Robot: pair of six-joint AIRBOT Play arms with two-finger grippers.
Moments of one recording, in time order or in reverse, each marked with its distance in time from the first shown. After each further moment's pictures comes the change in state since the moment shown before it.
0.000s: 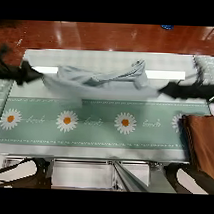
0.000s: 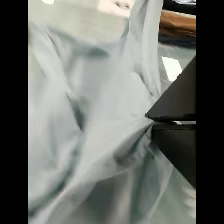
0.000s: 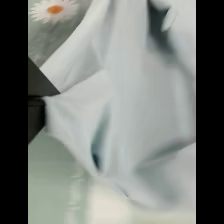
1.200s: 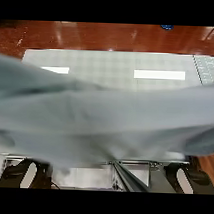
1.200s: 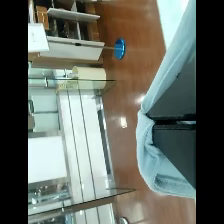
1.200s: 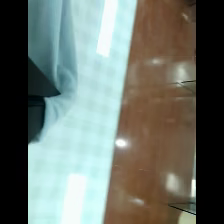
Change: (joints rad) left arm -0.223 0.788 0.650 0.570 -0.032 -0.160; right arm 0.002 0.484 0.853 -0.393 0.537 0.240
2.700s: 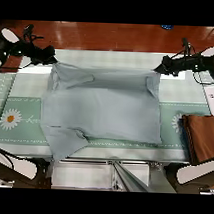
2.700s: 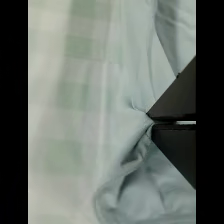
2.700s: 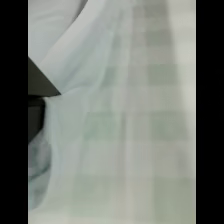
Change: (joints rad) left arm -0.050 -1.282 -0.140 -0.073 0.143 -0.071; right arm -0.015 -1.222 -0.270 0.374 -0.441 -0.220
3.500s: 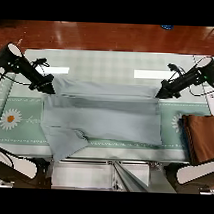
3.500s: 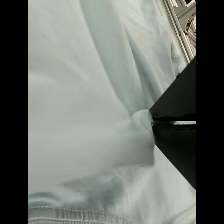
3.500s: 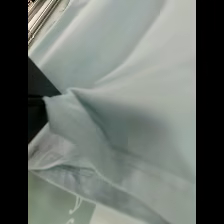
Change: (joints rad) left arm 0.040 -0.015 -0.193 0.077 -0.451 0.076; right arm 0.006 0.019 -0.177 -0.202 0.334 -0.005
